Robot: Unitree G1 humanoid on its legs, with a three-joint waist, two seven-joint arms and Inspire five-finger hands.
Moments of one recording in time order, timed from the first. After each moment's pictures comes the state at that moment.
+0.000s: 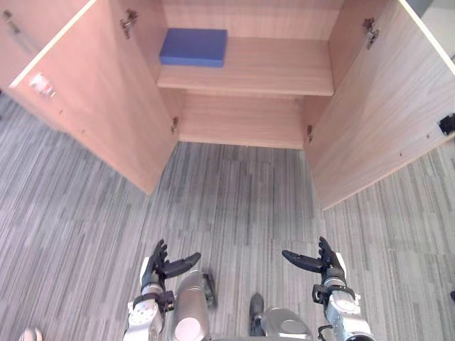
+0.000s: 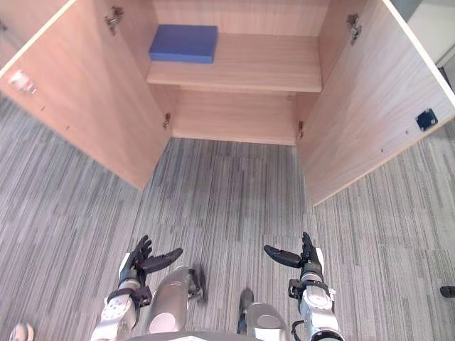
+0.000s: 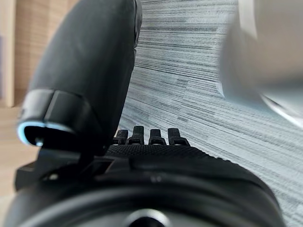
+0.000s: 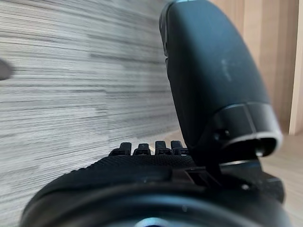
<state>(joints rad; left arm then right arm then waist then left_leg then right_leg) 0.14 0.12 0.05 0.64 -0.24 -0.16 0.07 0.01 -0.16 -0.13 0.76 0.13 -0.11 -0.12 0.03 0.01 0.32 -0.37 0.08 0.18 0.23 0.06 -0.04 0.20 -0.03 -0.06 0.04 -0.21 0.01</state>
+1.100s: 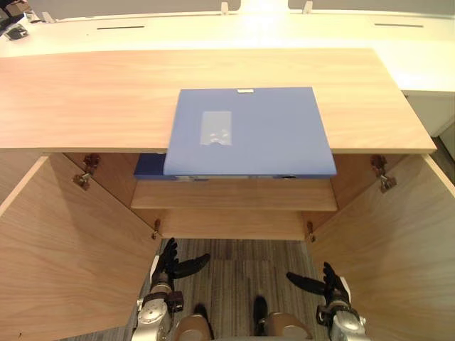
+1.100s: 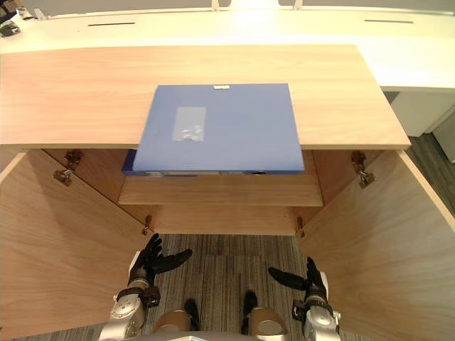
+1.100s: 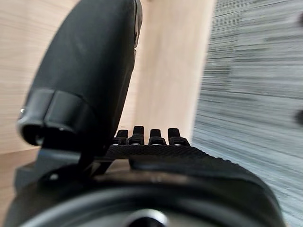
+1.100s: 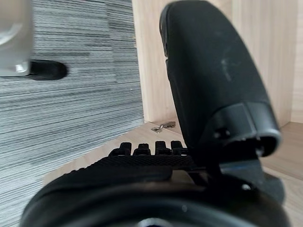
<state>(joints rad) 0.17 0.10 0.01 0.45 -0.16 -0.15 0.06 0.15 -0.15 -0.15 0.79 0.12 -0.10 -0.10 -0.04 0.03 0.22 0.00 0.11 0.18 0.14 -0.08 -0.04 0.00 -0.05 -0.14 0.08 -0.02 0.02</state>
